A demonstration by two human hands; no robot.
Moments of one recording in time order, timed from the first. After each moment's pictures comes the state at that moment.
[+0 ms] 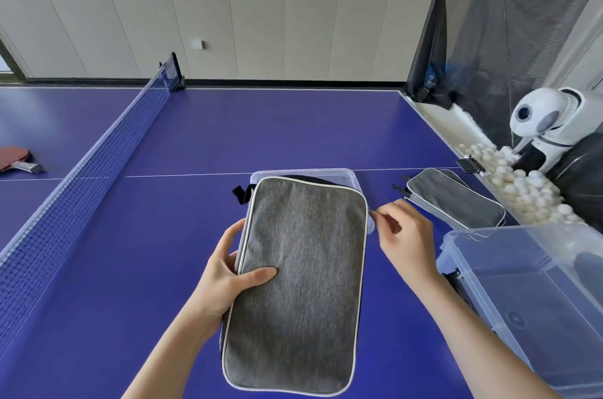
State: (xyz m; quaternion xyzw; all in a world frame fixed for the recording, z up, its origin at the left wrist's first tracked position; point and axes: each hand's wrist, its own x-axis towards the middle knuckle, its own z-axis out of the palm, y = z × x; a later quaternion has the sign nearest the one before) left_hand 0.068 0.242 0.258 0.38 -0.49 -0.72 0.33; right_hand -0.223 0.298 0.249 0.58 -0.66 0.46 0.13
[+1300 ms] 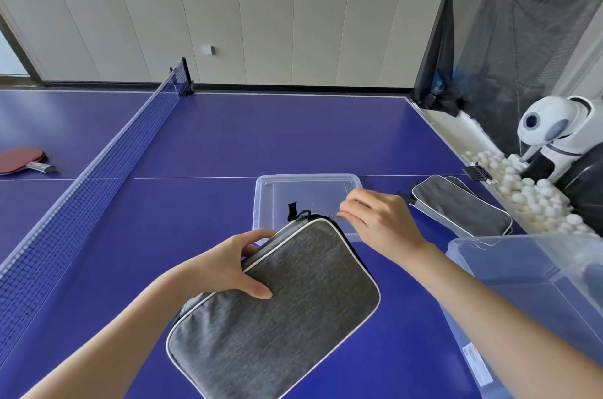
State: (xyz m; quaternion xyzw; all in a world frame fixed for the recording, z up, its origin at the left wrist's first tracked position) left_hand 0.075 0.199 0.281 0.38 -0.75 -0.54 0.05; right_hand -0.212 0.261 0.286 0.77 -0.49 0.30 0.27
